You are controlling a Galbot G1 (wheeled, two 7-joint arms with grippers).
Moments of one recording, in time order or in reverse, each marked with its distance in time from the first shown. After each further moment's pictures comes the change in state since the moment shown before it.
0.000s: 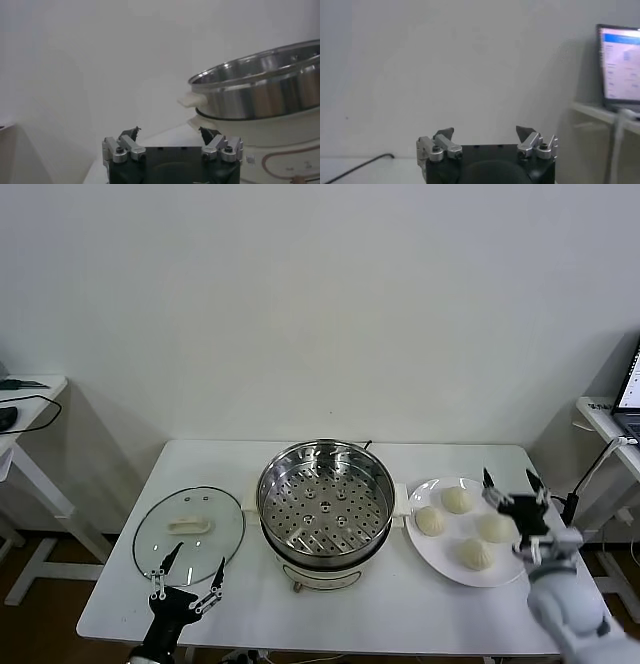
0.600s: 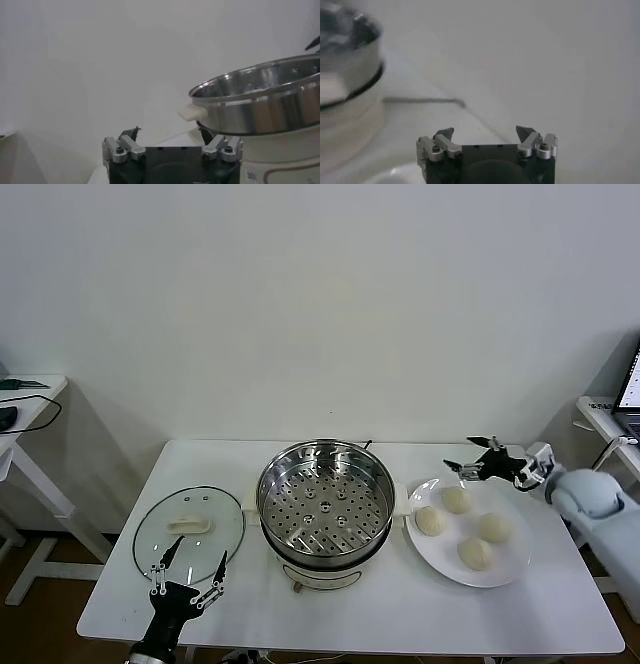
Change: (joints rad) left arm 0.011 -0.011 -0.001 -0.030 0.000 0.001 -0.006; right arm 0.747 -0.122 -0.688 -0.440 -0.321 -0.037 -0.858
